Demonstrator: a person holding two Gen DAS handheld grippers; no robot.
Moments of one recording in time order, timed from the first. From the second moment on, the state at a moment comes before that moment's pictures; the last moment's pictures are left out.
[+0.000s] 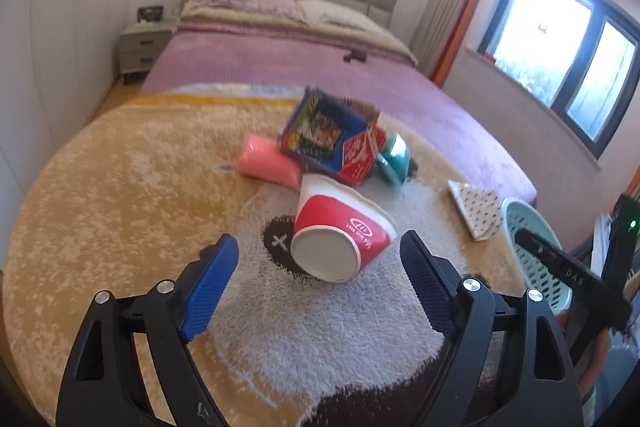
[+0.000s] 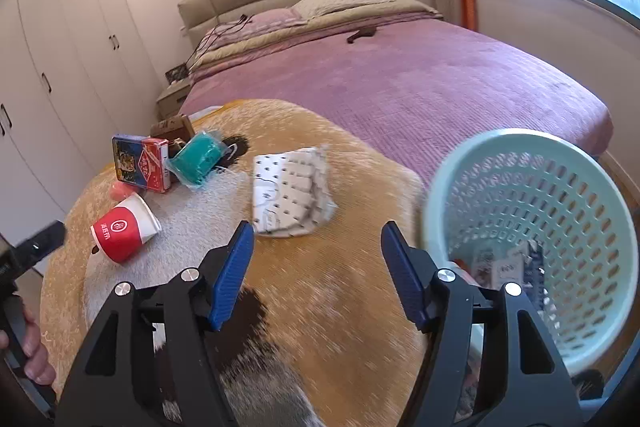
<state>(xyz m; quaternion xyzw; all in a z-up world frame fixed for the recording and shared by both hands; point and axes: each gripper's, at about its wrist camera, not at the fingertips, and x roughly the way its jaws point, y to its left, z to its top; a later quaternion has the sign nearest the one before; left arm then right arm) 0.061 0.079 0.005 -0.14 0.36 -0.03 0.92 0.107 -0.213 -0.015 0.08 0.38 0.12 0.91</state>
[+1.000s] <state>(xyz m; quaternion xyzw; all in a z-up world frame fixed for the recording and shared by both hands) 0.079 0.057 -0.036 -0.15 0.37 -0.03 0.92 0.157 -0.192 -0.038 0.08 0.43 0.13 0.89</state>
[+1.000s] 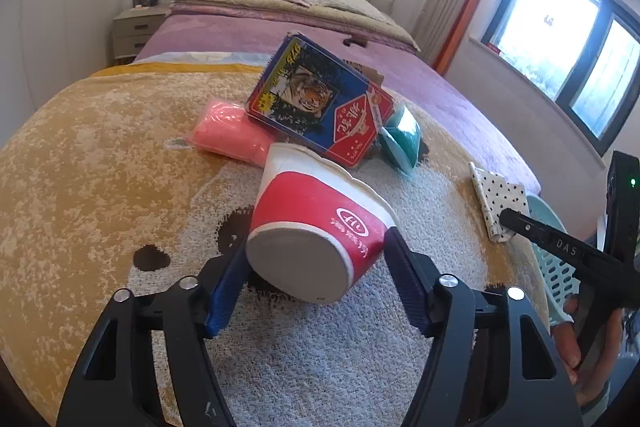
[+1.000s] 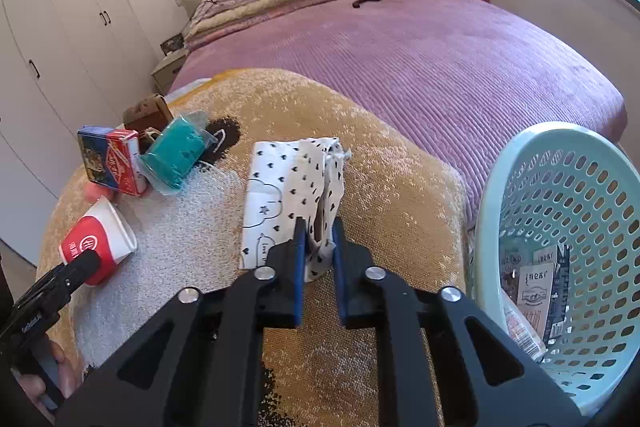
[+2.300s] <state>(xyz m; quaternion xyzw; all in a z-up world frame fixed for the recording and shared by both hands) 0.093 -0.142 0.024 -0.05 0.31 -0.22 0.92 0.068 -0.359 0.013 0.14 0.31 0.02 0.94</state>
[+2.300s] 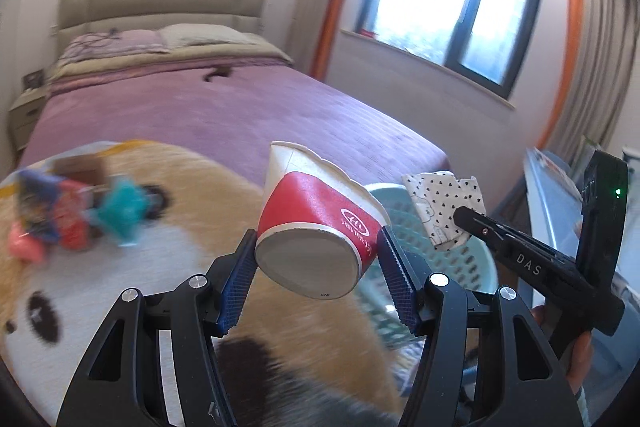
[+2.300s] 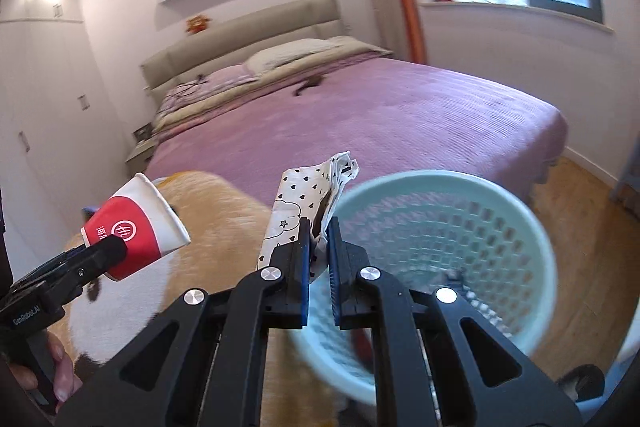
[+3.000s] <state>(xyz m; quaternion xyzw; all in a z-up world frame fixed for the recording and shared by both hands) 0.141 -0.254 -0.035 0.00 0.40 -0.27 0.88 0.088 -0.440 -0.054 0.20 0.40 -0.06 0.89</state>
